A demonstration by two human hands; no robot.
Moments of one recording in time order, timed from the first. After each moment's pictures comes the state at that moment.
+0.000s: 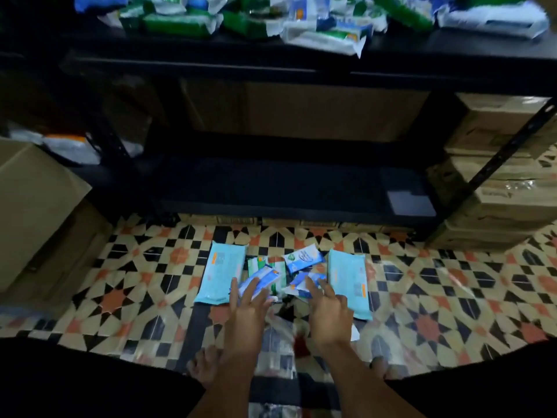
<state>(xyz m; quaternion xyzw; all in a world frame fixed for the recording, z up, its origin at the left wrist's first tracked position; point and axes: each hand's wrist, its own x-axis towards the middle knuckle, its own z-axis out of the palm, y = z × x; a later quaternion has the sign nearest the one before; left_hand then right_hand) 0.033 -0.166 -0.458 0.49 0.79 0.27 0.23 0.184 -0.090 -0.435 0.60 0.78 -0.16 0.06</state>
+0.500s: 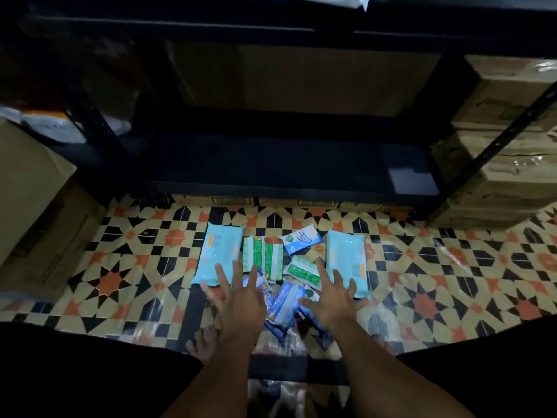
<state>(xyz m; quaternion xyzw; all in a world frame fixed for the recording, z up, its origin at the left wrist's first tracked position) 0.035 -0.160 -0.459 0.46 0.88 -0.02 0.12 0.202 -0.077 -0.447 0.65 0.69 -0.30 0.10</state>
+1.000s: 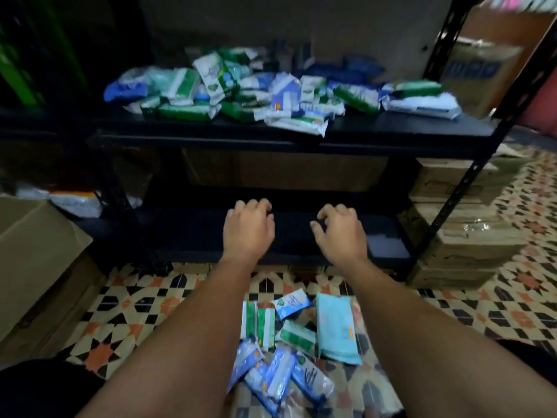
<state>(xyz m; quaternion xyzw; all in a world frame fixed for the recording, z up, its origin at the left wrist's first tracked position) -0.010 -0.012 -0.234 0.60 0.76 0.23 -0.13 0.176 0.050 -0.236 0.53 0.80 -0.04 -0.27</state>
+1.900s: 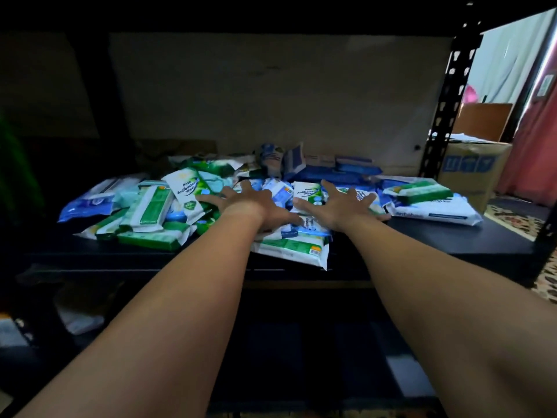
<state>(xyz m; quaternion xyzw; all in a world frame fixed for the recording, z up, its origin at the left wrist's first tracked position) -0.051 0.197 -0.018 0.53 0.85 0.00 0.03 0.108 0.266 -0.039 0.64 0.74 -0.15 -0.13</state>
